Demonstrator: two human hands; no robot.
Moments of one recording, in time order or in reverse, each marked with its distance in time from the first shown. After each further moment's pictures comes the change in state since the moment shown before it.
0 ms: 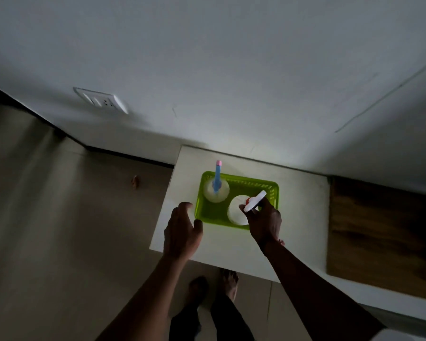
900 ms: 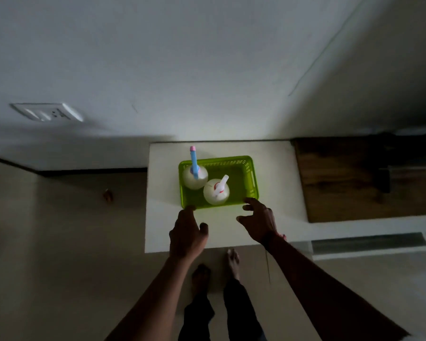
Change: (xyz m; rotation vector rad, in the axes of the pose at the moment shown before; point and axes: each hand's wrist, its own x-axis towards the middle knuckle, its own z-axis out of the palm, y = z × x) left_hand -0.023 -0.018 0.010 0.109 -0.269 0.171; right_hand -0.072 0.024 -0.018 -0.117 -0.145 0.173
